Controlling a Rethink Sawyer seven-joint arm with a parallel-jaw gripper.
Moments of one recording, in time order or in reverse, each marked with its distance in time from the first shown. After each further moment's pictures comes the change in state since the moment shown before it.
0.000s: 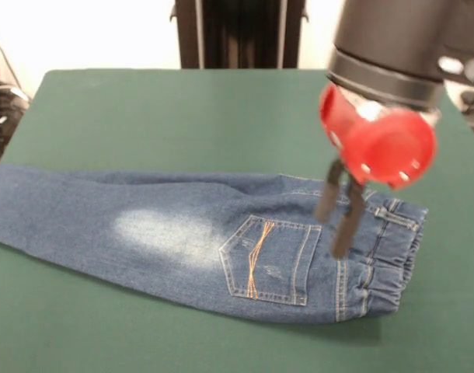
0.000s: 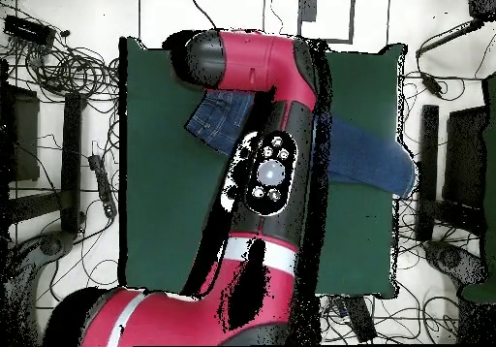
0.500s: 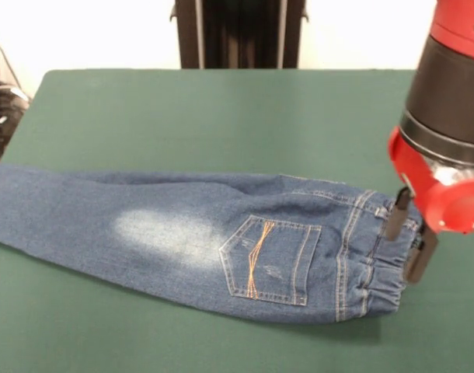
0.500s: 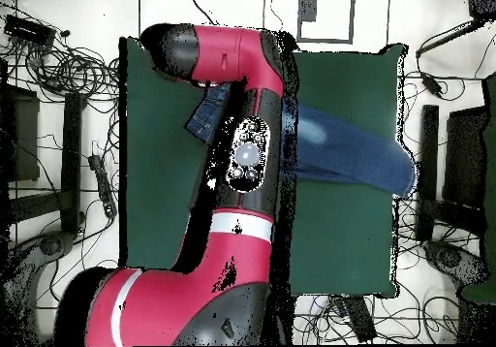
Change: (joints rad) arm 0.026 0.138 0.001 -0.164 0.103 0.197 0.000
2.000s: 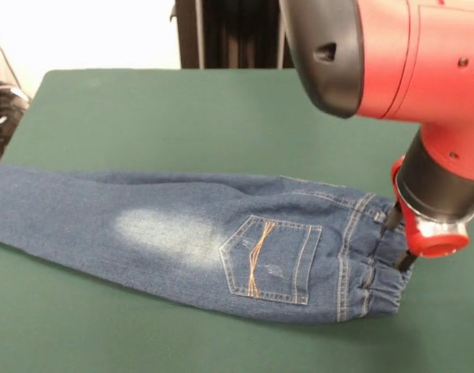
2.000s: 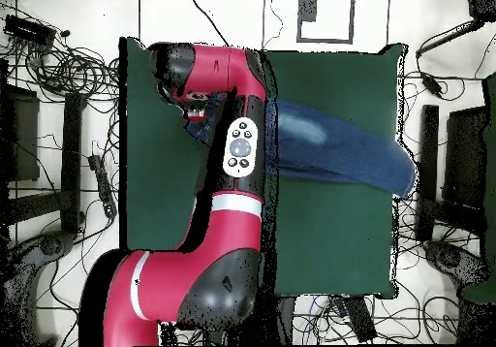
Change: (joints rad) arm 0.002 0.197 0.001 -0.127 0.070 0.273 0.000
